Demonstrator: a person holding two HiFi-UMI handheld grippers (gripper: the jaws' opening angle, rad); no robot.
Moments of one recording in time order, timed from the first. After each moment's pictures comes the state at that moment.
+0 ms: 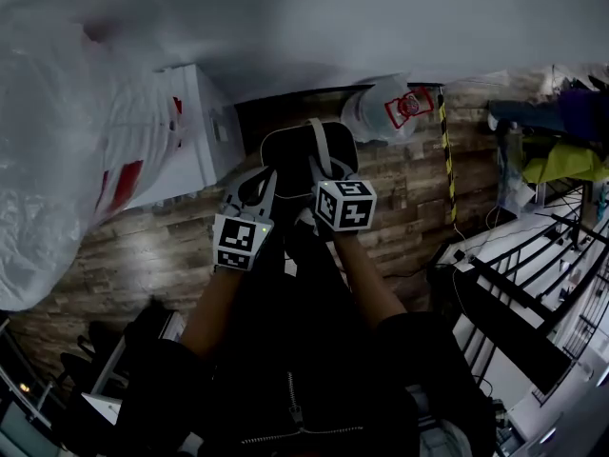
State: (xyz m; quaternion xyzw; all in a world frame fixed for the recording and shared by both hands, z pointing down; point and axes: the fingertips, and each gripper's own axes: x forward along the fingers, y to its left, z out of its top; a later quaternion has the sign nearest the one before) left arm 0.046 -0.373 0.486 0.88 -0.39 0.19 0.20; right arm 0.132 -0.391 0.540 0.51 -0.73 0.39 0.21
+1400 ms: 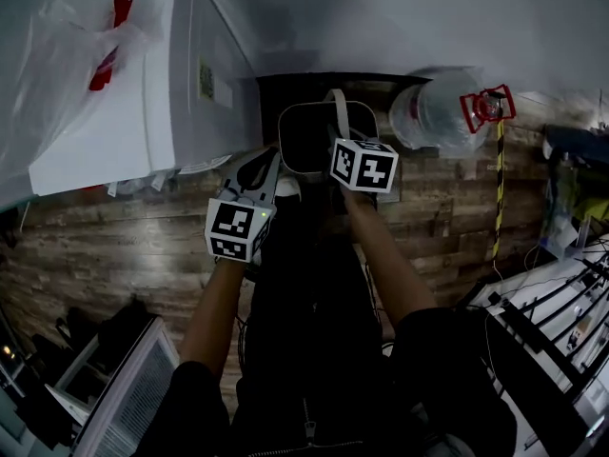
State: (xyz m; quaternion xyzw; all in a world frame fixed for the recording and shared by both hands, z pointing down) left arm 0.011 -0.365 0.723 0.85 -0.46 0.18 0.20; right arm 0.117 -0.425 0.804 0.49 -0.74 0.41 0.22
